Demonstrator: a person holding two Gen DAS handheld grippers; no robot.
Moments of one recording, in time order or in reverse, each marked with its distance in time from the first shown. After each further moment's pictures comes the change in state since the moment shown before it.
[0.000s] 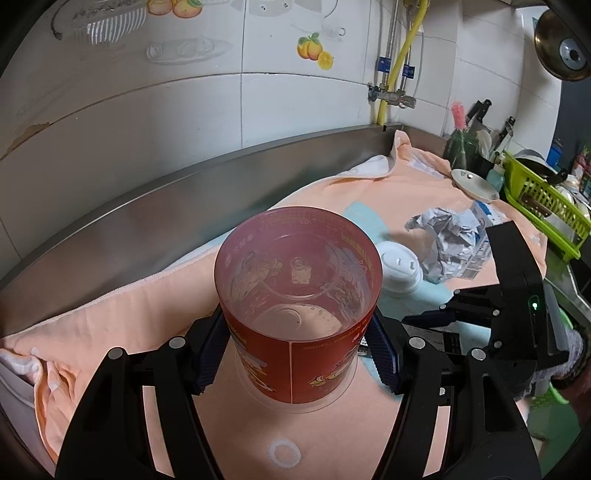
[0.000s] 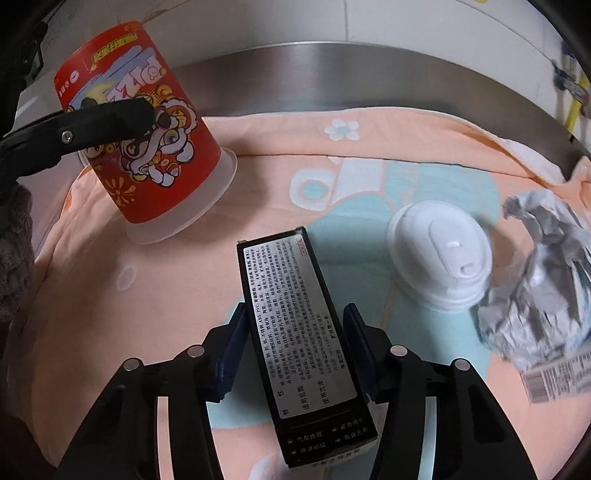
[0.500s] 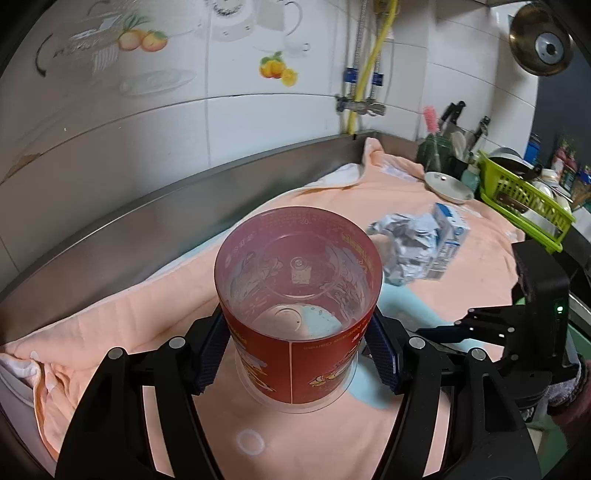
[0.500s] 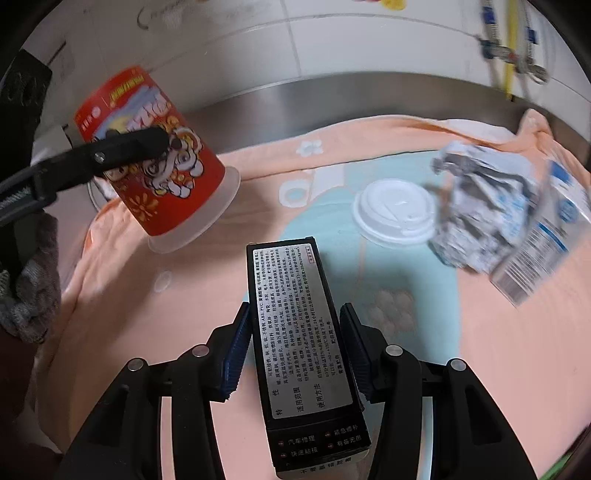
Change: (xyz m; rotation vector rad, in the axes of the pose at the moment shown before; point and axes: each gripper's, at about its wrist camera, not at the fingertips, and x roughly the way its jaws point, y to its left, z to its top) left arm -0.028 -0.029 -0.002 0.054 -0.035 -0.067; right arm -0.077 0.006 -0.058 0.199 -0.143 -0.037
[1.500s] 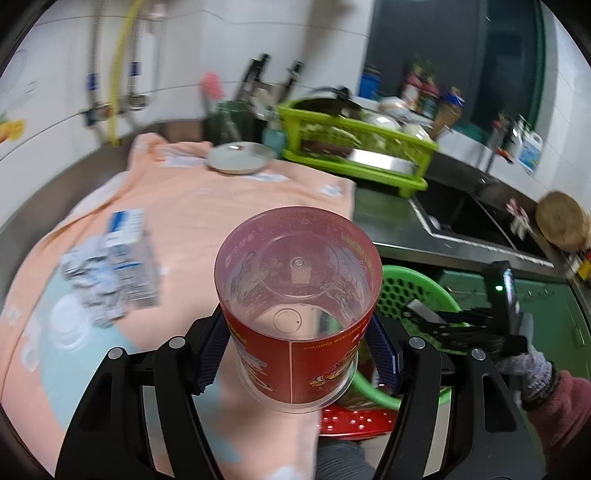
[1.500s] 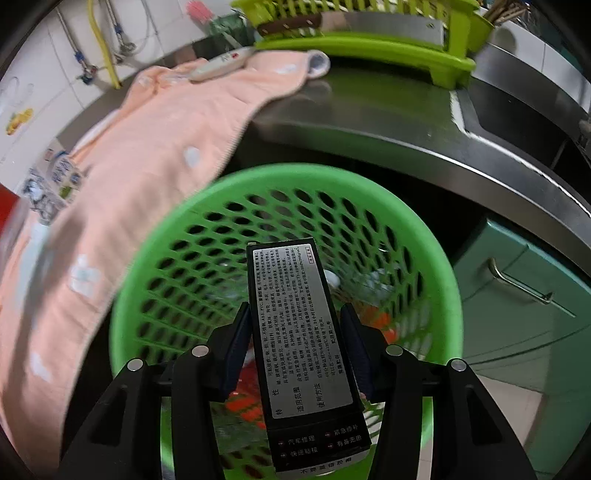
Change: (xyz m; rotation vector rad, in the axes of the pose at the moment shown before) left arm 0.027 -0.307 -0.013 0.320 0.089 -0.484; right arm -0.217 -0.229 -0.289 0.747 0.003 -0.606
